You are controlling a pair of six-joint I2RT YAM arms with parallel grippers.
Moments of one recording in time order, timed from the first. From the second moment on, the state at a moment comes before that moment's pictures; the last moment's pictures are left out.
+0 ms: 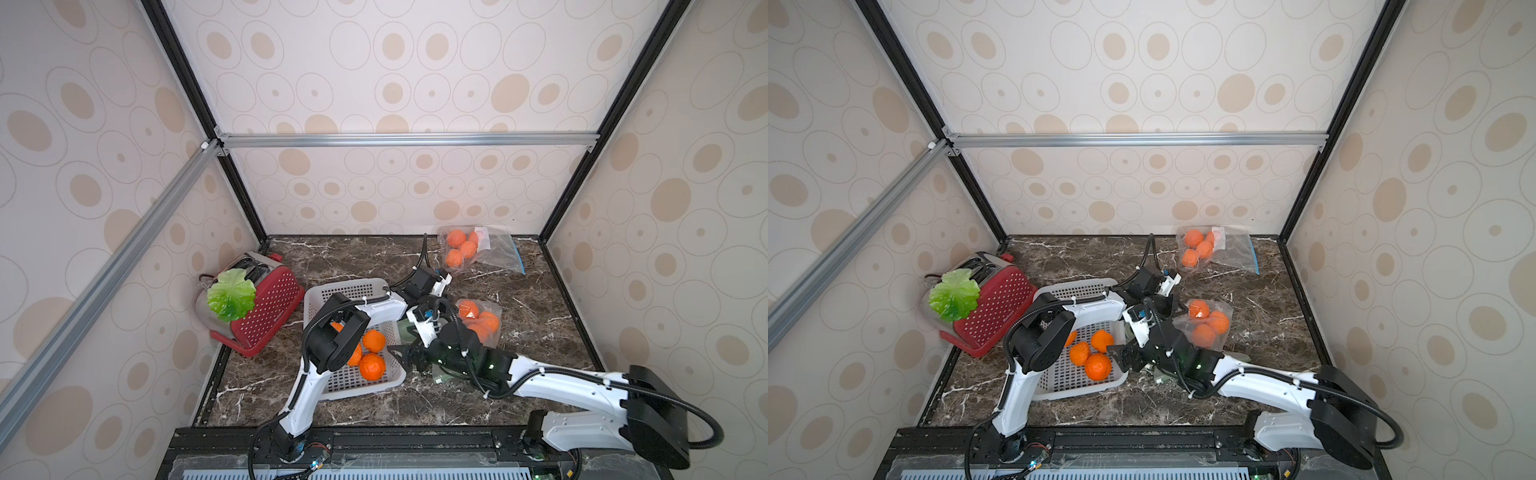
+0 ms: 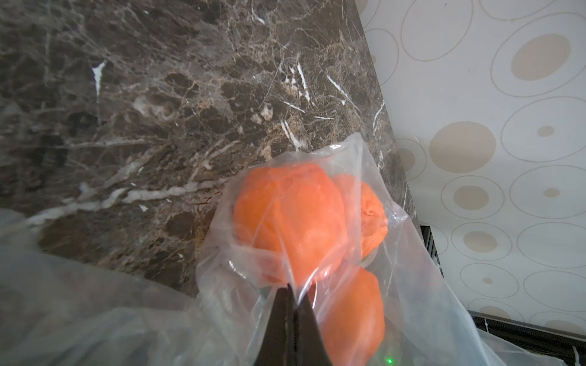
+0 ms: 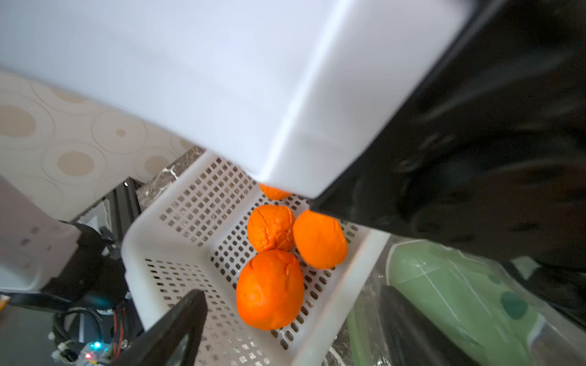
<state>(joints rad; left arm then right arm) -0.76 2.18 1.52 -0.02 0.51 -0.62 1.02 1.15 0.65 0.14 0.04 0.31</state>
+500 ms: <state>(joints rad) -0.76 2.10 1.52 -0.01 0.43 -0.64 1.02 0.36 0.67 -0.69 0.31 0.49</state>
